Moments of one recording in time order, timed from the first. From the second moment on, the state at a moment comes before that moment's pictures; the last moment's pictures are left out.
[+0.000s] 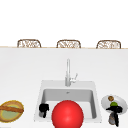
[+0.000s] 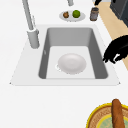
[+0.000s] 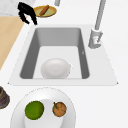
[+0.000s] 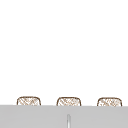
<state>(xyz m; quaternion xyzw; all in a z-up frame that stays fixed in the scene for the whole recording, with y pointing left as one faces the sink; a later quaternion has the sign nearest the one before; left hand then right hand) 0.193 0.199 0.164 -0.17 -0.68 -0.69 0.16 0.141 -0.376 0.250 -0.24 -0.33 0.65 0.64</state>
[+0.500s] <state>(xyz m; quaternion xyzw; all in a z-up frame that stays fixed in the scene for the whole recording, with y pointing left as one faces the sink) 0.193 0.199 0.164 -0.17 -0.68 -0.69 0.16 0.148 -0.380 0.223 -0.24 -0.33 0.65 0.64</state>
